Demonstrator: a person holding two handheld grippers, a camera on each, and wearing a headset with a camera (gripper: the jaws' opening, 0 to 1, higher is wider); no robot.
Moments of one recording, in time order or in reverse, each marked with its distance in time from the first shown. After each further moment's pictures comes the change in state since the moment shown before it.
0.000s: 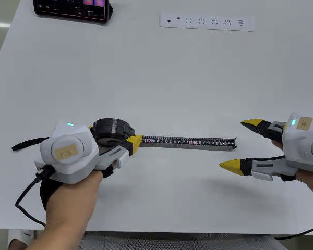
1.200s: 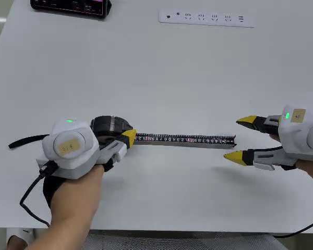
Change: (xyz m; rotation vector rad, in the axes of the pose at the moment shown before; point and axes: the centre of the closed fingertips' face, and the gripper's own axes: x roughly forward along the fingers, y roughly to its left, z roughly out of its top) left arm 0.007 0.008 -0.003 -0.036 0.008 0.056; right arm 0.006 -0.011 -0.012 -0.118 0.096 0.057
